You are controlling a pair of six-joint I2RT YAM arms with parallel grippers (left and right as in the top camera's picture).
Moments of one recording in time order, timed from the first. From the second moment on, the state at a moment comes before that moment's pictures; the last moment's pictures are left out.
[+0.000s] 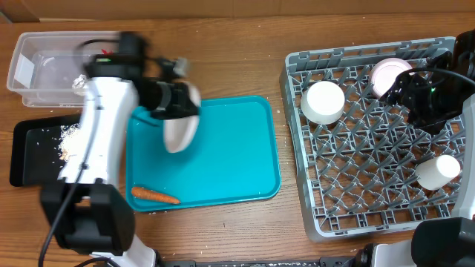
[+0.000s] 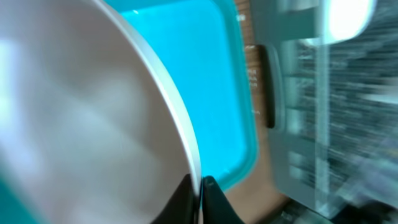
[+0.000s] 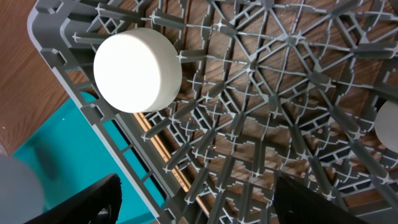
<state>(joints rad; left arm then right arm) -0.11 1.78 1.61 -1.21 0.53 -0.04 -0.28 1.62 1.71 -1.44 -0.27 0.28</state>
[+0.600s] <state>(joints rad) -0.50 1.93 1.62 -1.14 0.10 -0.24 -0.28 1.62 1.71 -1.43 -0.28 0.26</state>
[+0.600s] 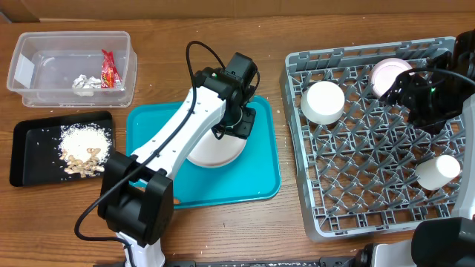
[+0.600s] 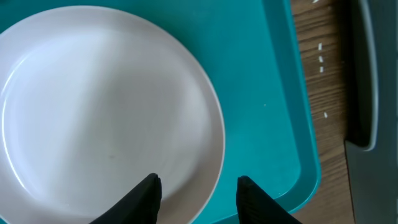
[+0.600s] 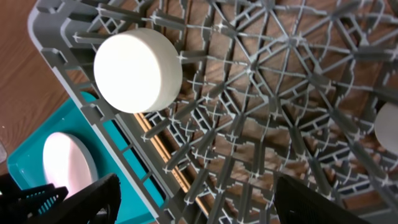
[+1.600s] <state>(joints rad) 0.18 1.66 1.72 -1.53 0.02 -0.39 0.50 2.01 1.83 -1.23 -0.31 0.15</state>
